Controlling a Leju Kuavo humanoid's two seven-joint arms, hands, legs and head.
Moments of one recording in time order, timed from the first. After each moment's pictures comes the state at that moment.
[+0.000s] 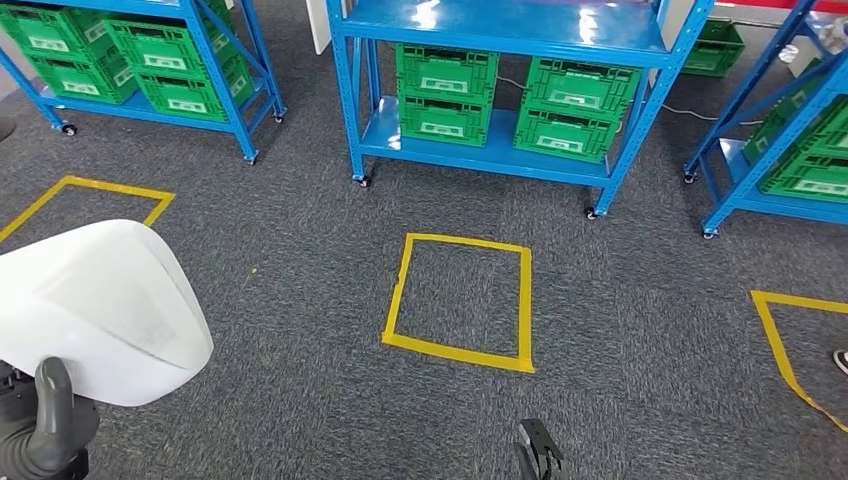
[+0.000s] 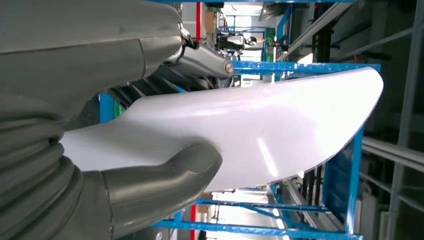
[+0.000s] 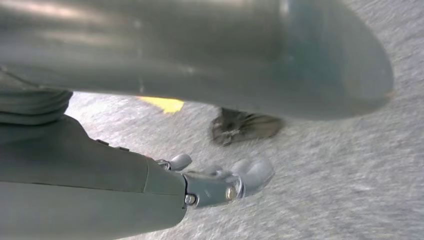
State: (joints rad) left arm 0.05 -0.01 0.05 -1.71 0.27 -0.38 -0.57; right arm -0.03 0.07 -0.27 -0.17 0.10 0.07 0.01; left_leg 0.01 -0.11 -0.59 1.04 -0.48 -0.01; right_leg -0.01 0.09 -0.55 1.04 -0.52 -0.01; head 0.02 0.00
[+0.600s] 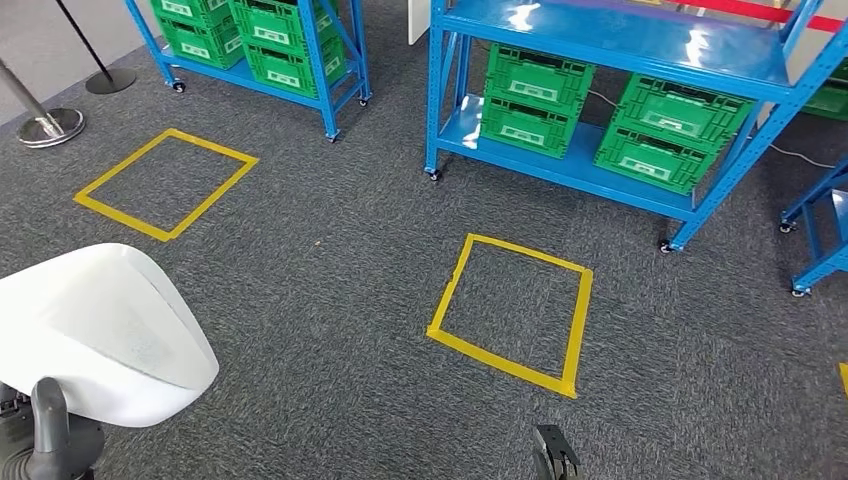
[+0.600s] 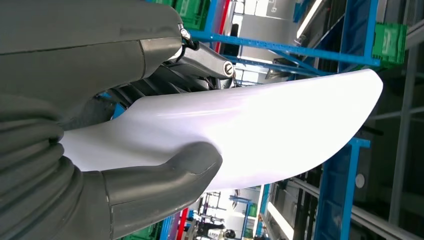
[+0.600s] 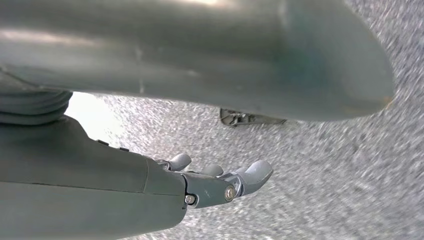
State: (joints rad) left arm 0.11 0.01 0.05 -1.68 0.38 -0.39 -0.60; right arm -0.01 0.05 -0.27 -0.17 0.09 0.05 0.04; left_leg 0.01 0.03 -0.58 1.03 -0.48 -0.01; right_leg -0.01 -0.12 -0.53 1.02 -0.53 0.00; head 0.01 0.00
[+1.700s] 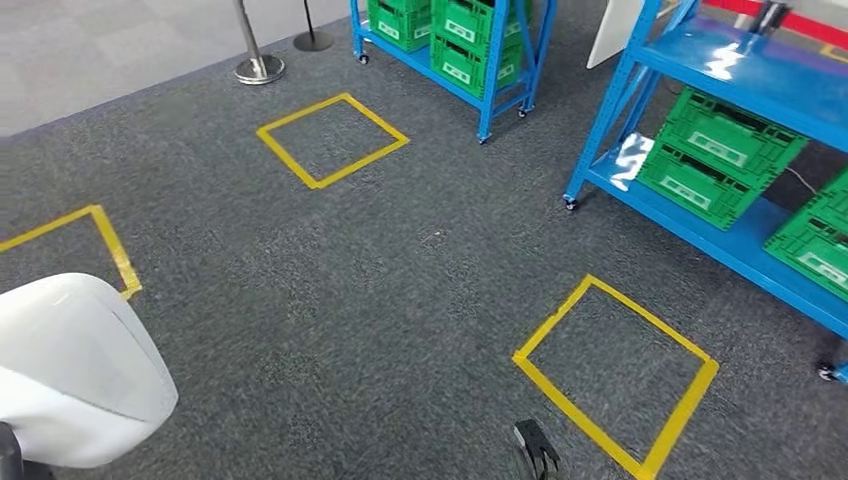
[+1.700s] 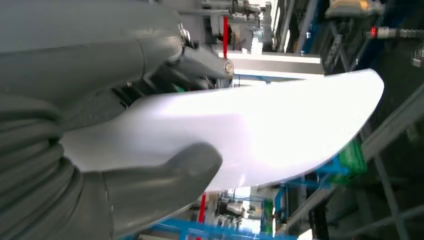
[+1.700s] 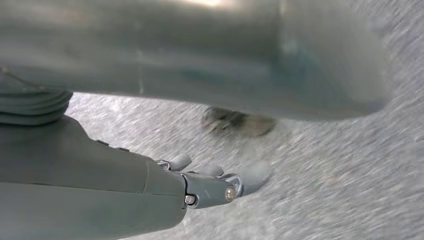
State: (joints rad) left arm 0.22 0.03 0.14 -1.82 0.29 -0.37 -0.59; right arm -0.04 0.08 -0.22 -0.17 0.13 0.08 0.00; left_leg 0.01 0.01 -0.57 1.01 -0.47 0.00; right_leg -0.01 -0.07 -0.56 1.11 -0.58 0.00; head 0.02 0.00
